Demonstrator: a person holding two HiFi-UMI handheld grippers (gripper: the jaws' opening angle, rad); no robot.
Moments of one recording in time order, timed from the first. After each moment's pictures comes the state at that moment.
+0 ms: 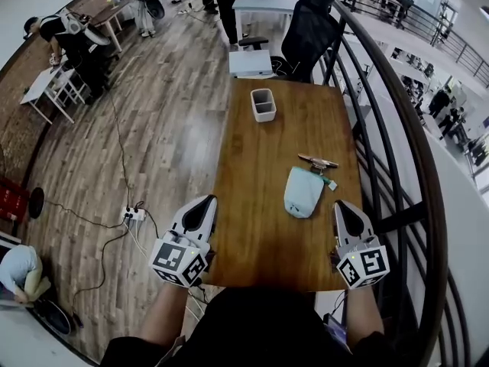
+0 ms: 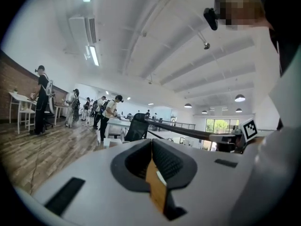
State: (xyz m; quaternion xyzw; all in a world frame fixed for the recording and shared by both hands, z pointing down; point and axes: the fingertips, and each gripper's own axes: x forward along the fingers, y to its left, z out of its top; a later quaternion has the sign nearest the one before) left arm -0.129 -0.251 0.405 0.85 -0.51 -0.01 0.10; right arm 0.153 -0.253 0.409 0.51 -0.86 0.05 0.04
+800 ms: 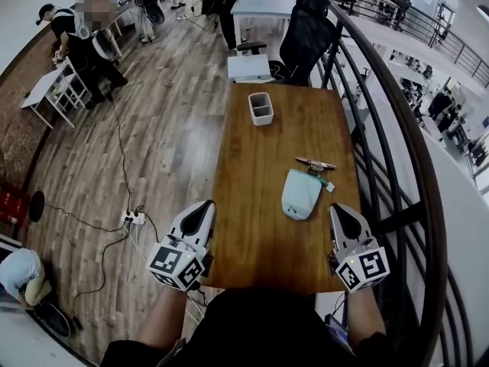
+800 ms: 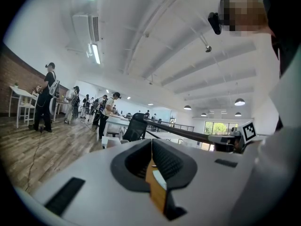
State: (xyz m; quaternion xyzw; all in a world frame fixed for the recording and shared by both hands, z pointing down) left arm -0.128 -0.238 0.404 0.85 -0.51 -0.03 0.11; right arm 0.145 -0.238 0.398 0.48 -0.87 0.04 0.03
